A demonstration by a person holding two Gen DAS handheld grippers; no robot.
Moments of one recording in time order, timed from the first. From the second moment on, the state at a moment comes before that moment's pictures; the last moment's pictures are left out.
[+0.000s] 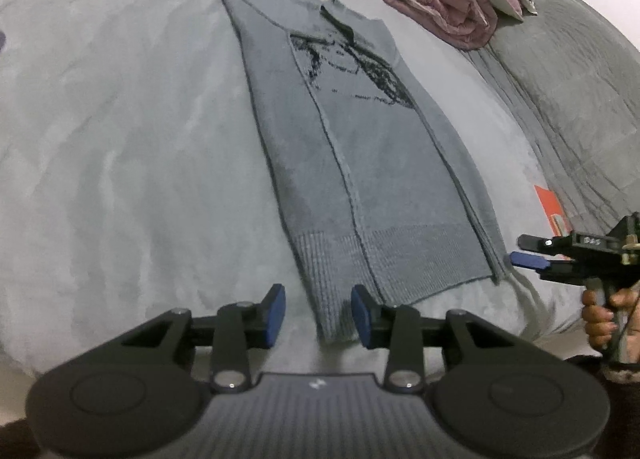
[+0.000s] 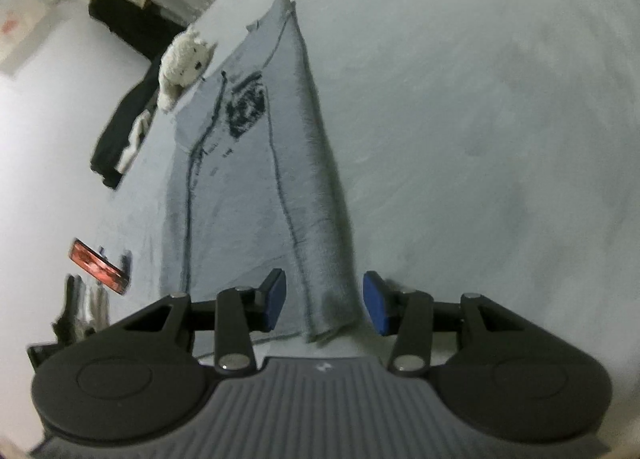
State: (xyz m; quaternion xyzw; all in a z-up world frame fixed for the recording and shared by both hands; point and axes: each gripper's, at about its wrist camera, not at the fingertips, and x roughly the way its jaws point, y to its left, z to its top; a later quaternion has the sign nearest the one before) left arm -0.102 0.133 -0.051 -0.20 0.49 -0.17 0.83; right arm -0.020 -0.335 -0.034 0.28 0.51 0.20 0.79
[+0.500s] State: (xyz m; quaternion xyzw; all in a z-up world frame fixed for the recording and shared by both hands) left arm -0.076 0.147 -0.083 -0.33 0.52 -0.23 0.76; right arm 0.008 -0.355 -0.068 0.34 0.54 0.28 0.72
